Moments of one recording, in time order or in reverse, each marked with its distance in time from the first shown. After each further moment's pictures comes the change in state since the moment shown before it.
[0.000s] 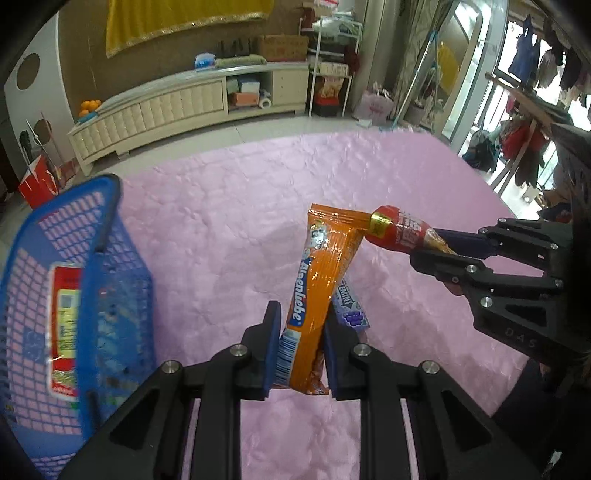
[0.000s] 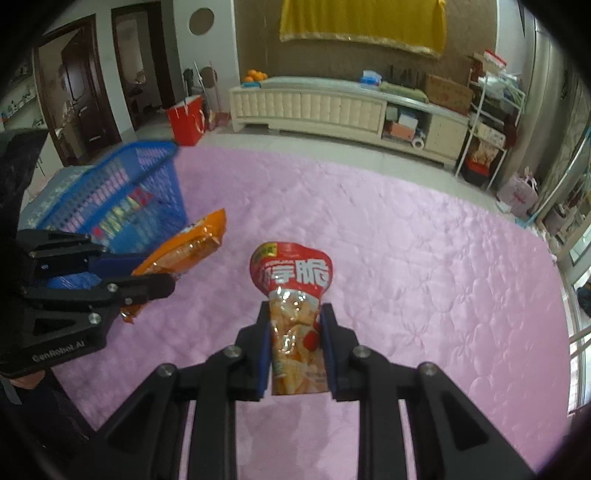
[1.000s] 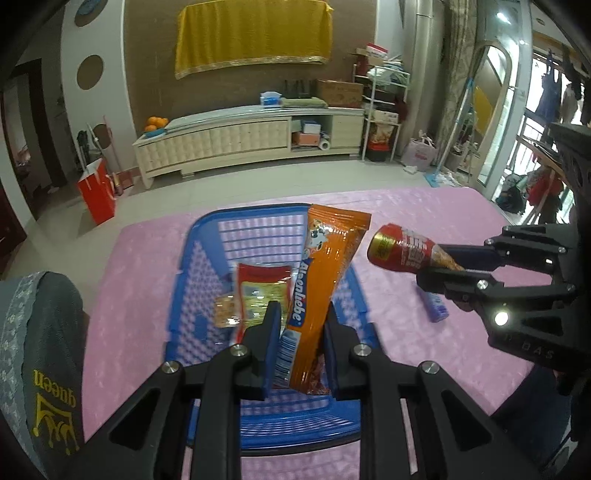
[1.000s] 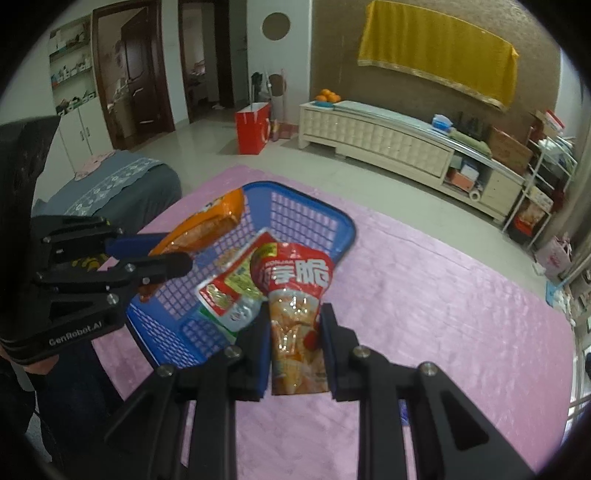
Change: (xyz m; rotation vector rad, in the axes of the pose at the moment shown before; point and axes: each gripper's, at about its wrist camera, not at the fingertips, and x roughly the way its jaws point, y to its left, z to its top) left arm -0.141 0.150 -0.039 -0.084 -0.150 0.142; right arm -0.004 0.160 0.078 -0.178 -0.042 0.116
